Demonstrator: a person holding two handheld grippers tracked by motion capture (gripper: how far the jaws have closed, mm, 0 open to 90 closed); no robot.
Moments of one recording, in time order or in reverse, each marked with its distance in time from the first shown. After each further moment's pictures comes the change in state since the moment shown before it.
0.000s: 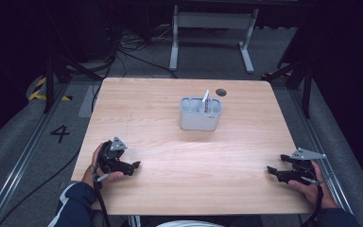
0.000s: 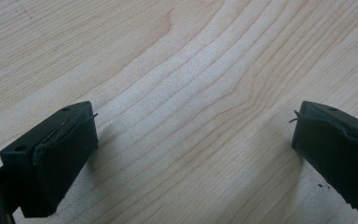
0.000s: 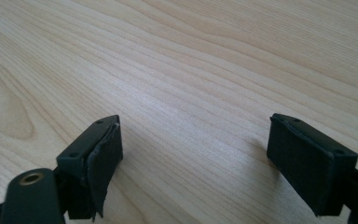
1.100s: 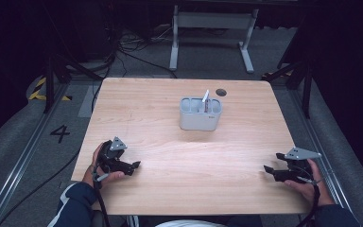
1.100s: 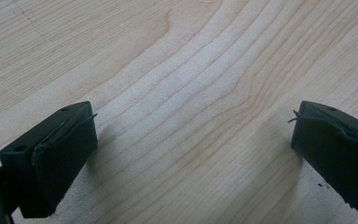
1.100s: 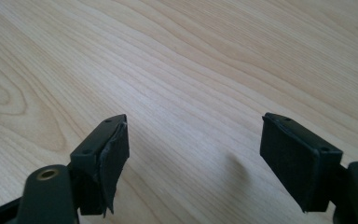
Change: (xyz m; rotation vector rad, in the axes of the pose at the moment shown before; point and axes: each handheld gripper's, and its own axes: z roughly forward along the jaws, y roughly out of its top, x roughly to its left) left arm 0.000 0.000 0.001 -0.006 -0.006 -0.001; right arm 0.015 0.014 -0.003 0.007 -0.006 -0.075
